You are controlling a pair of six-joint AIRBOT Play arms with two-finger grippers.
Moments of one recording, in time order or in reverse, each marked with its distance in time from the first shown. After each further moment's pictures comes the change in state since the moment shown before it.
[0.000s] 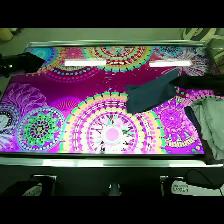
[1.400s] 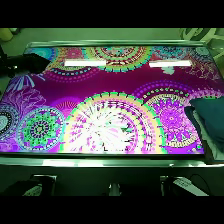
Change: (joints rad) left arm -0.048 0.000 0.000 -0.005 0.000 0.038; right arm -0.719 0.230 -0.210 -0.709 0.335 0.158
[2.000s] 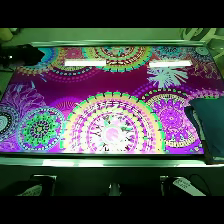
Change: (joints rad) left arm -0.002 -0.129 0.235 0.196 -0.138 -0.116; right arm 0.124 0.008 0.384 0.166 -0.468 -0.192
